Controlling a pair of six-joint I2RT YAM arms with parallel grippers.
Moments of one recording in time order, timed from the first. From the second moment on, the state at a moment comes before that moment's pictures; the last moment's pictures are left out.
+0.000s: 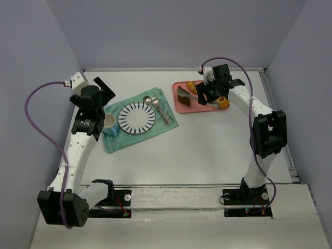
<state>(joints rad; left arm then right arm) -0.10 1.07 0.99 -0.22 -0.44 -0.53 0.27 1.86 1.57 -0.55 -0.22 -0.20</state>
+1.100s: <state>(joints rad) -0.10 1.07 0.99 -0.22 -0.46 -0.54 0.42 1.75 1.62 -0.58 -0.34 -0.09</state>
